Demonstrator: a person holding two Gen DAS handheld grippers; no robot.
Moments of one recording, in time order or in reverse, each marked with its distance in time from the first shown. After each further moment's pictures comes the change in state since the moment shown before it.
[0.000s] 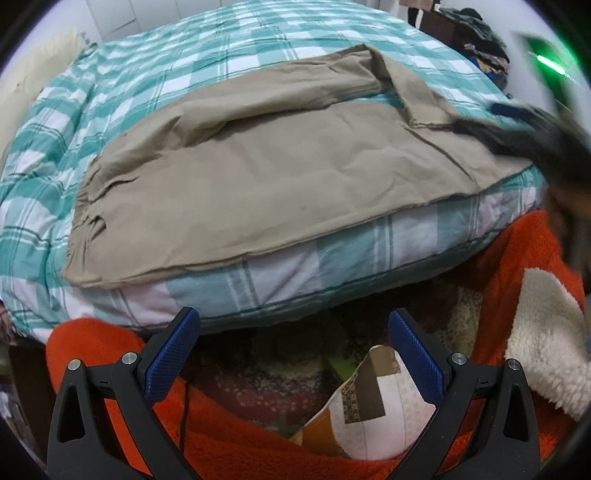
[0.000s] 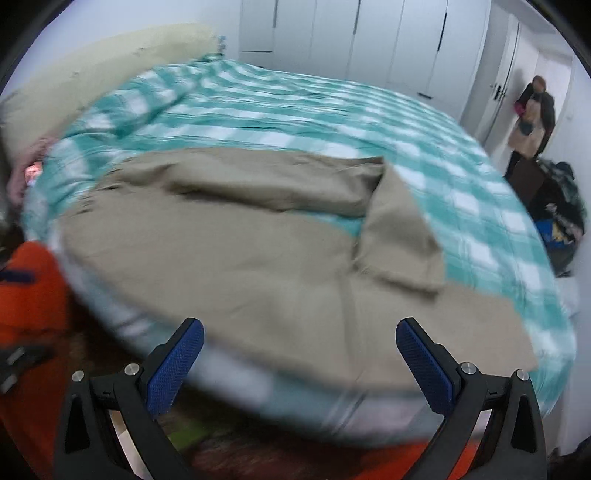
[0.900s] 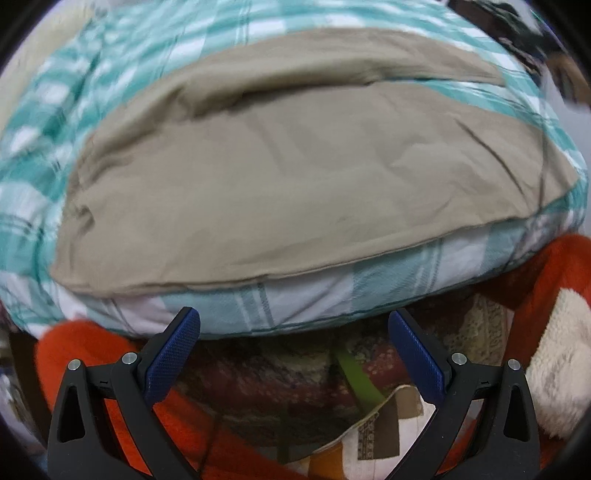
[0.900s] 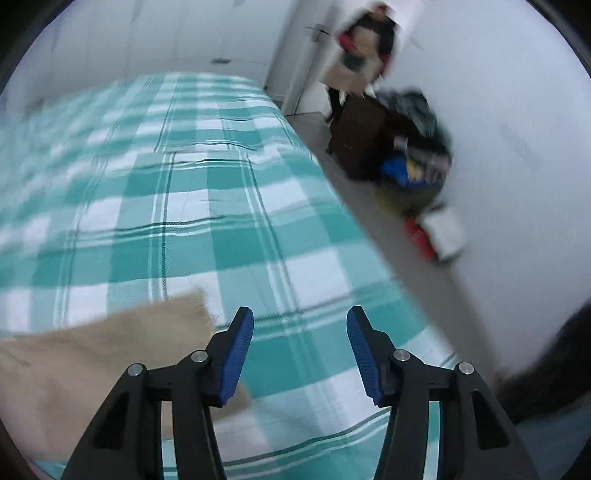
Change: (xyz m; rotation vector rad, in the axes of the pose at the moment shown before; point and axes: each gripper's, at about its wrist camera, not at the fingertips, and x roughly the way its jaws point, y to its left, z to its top) left arm 0.071 0.029 0.037 -0.112 0.165 0.026; right arm 0.147 -0.405 0.171 0.491 0.115 -0.501
